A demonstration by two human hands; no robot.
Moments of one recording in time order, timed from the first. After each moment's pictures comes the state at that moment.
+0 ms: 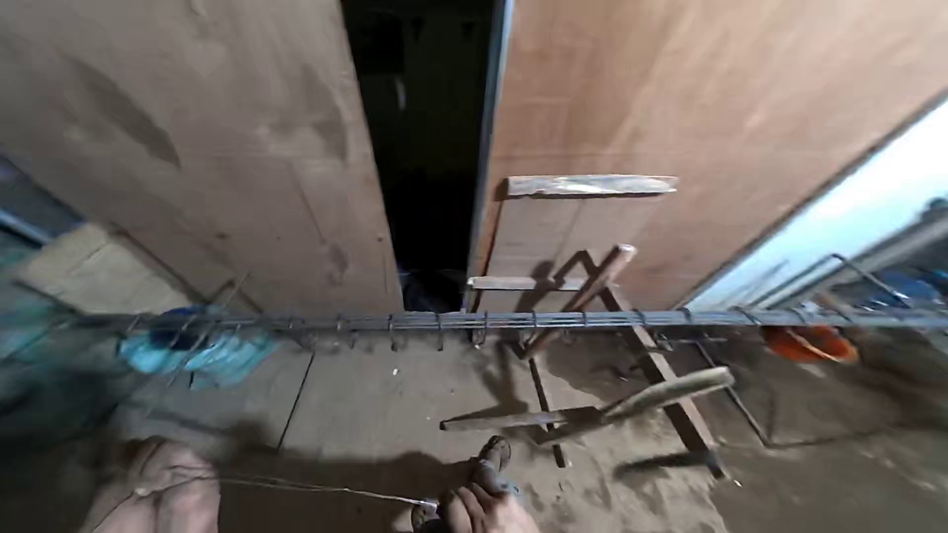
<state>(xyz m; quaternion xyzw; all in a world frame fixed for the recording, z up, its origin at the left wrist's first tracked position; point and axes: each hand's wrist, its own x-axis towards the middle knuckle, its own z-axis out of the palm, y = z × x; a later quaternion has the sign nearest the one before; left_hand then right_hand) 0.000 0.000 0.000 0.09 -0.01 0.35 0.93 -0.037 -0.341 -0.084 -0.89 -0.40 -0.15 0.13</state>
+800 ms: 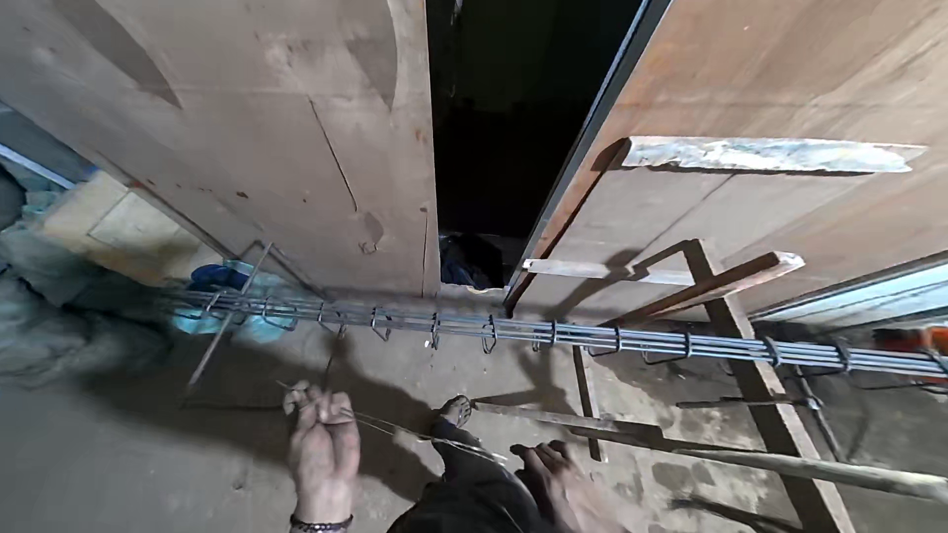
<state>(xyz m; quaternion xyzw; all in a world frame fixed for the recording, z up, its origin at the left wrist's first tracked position) 0.188 -0.015 -0.100 0.25 0.23 0.31 0.89 0.132 -0.354 -0.187 -0.94 -0.27 0.11 0.20</state>
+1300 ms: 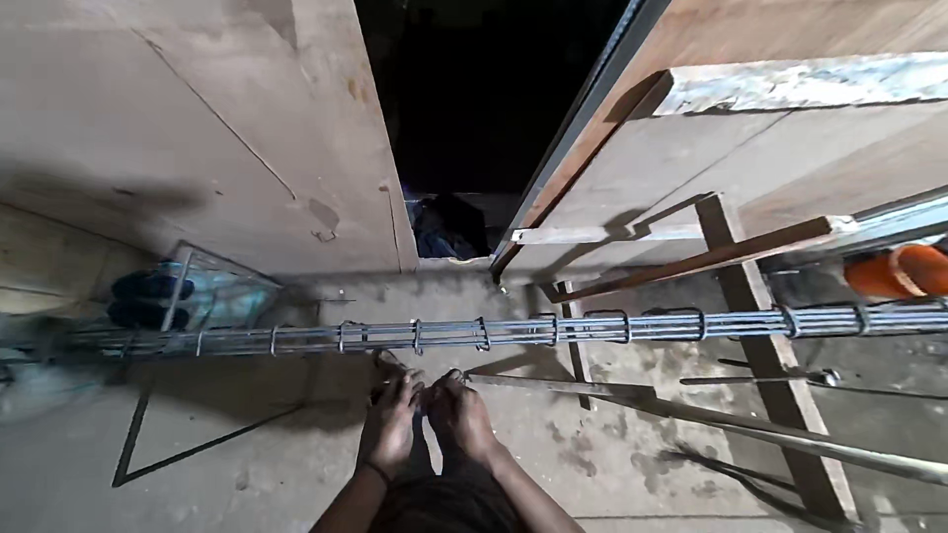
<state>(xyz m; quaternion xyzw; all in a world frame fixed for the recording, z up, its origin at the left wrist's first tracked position) 0.289 -0.062 -0.286 0.57 0.35 -0.16 0.73 0.291 -0.213 -0.279 -0.84 0.04 0.23 0.49</state>
